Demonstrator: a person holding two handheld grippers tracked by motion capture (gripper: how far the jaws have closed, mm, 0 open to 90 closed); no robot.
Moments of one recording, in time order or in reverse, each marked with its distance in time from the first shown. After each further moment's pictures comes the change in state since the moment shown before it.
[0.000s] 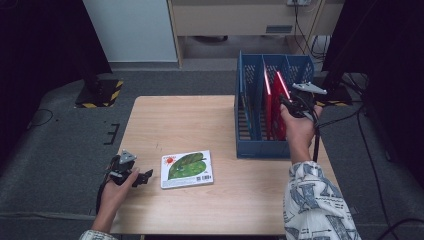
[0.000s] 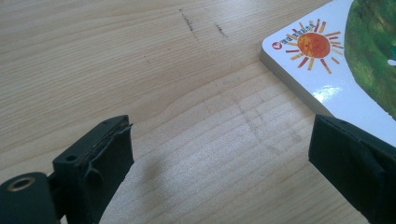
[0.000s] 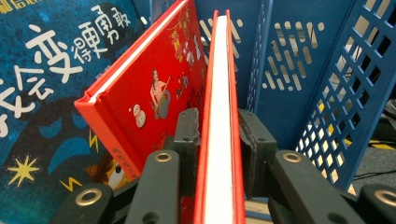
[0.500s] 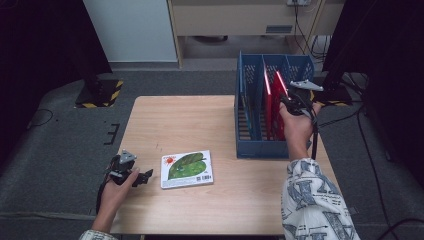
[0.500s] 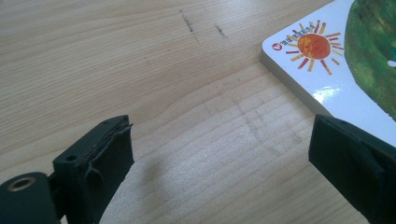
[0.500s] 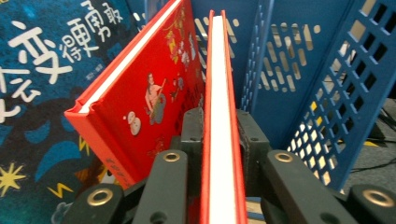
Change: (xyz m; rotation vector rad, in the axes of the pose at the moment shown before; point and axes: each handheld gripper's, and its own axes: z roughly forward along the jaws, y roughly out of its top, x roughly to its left) left arm 0.000 0.000 0.000 -0.003 0.001 0.000; right arm 0.004 0.005 0.004 0.022 -0.046 -0.028
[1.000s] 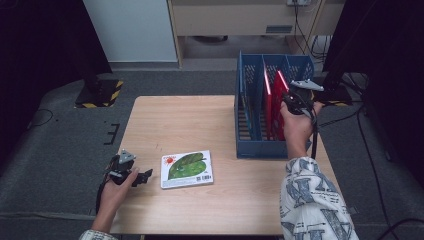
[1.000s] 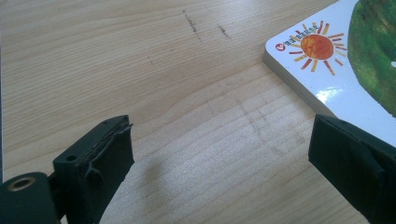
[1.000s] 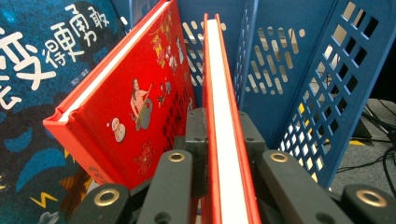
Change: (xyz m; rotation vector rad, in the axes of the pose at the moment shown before) left arm 0.001 0.000 -0.001 -0.002 0.002 -0.006; right arm -0.002 0.001 0.002 -0.014 -0.034 0.006
